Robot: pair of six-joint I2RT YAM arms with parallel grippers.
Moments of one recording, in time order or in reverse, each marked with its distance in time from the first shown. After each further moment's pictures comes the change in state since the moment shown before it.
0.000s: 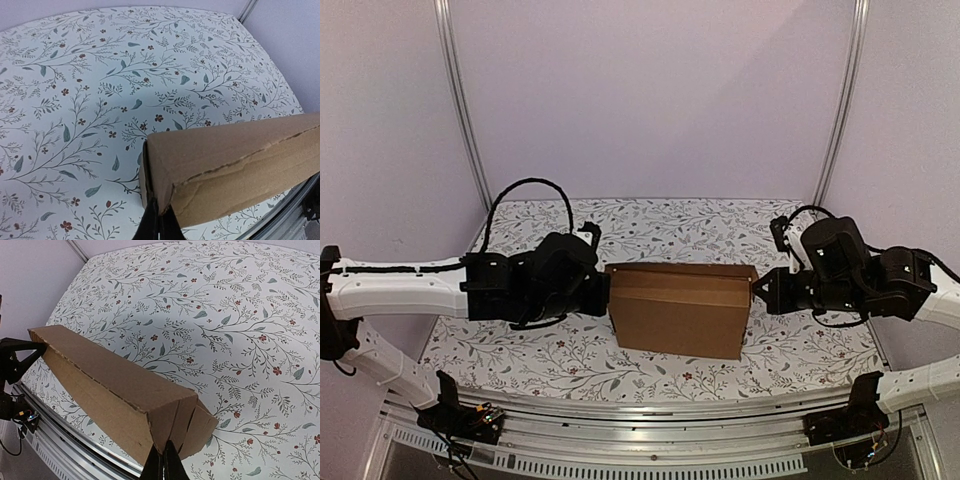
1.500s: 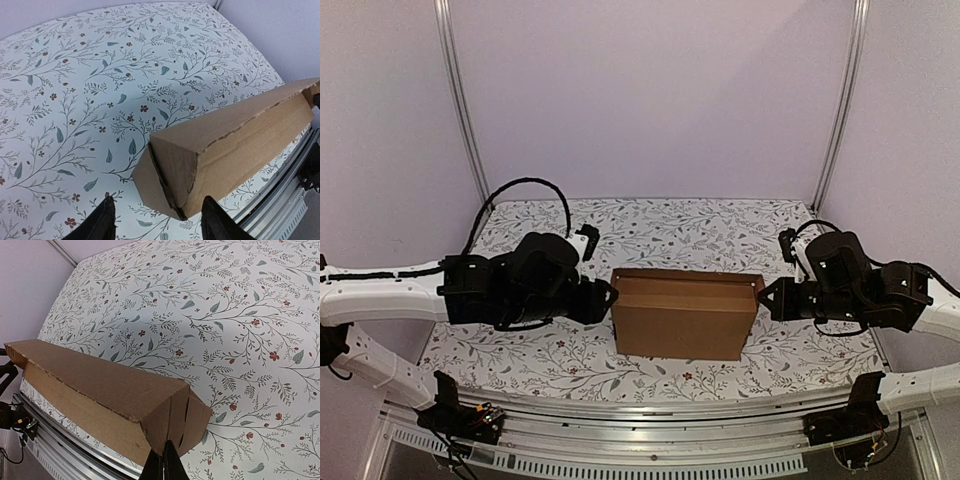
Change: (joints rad) left arm -0.017 -0.099 -0.037 -0.013 0.071 0.113; right arm -0.060 -0.069 -0.124 0.048 -0.043 0.055
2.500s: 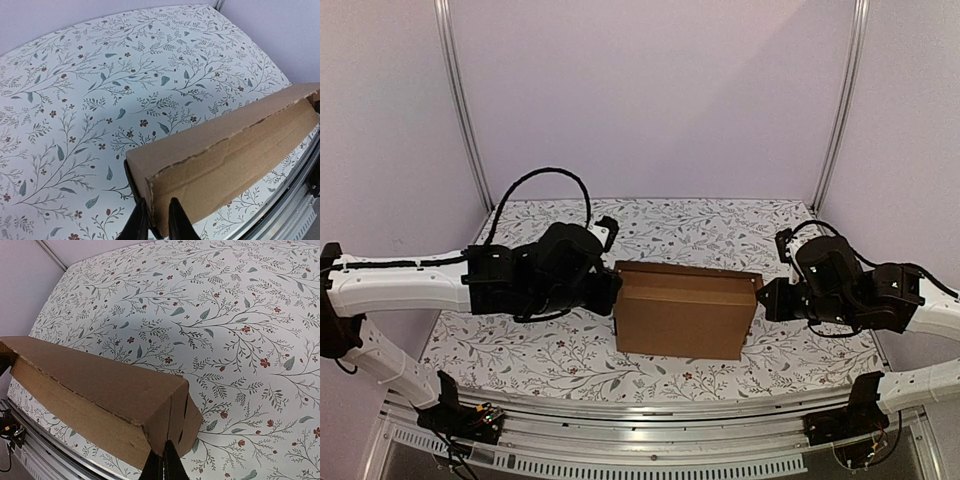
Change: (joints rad) left arm 0.005 0.122 0.112 0.009 -0.014 0.056; right arm 0.034 0.039 -0.011 0.032 0.082 -0.007
